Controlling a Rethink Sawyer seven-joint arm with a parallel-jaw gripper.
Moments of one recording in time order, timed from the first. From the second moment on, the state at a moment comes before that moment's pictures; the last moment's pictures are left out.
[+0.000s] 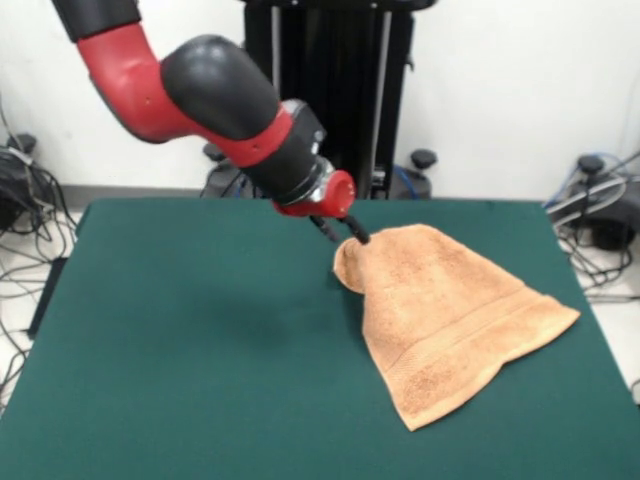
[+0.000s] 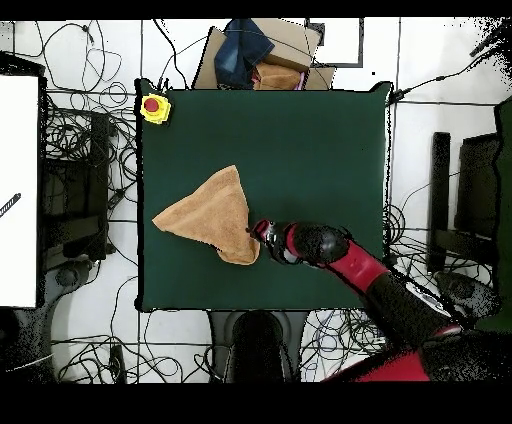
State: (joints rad) arm -0.94 -0.21 0.51 1.84 -0.19 0.46 1.80
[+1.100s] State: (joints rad) arm -0.56 -0.40 0.26 1.78 -0.23 0.46 1.80
